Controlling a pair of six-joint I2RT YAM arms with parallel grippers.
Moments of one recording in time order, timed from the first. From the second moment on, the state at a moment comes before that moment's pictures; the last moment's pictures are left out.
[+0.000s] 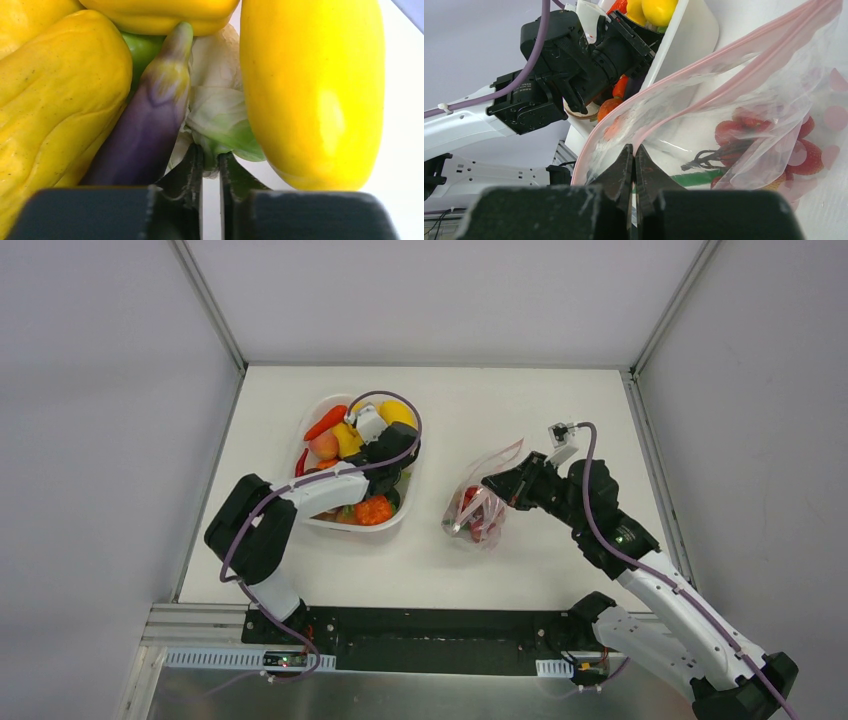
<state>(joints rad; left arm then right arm) -0.67 1.67 1.01 -0.06 -0.64 -0.97 0.61 0.77 0.74 -0.22 -0.17 0.79</state>
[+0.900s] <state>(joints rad) -0.68 1.29 0.98 -0.32 -0.52 -0.80 0.61 0.76 0.73 -0.22 -0.17 0.80</state>
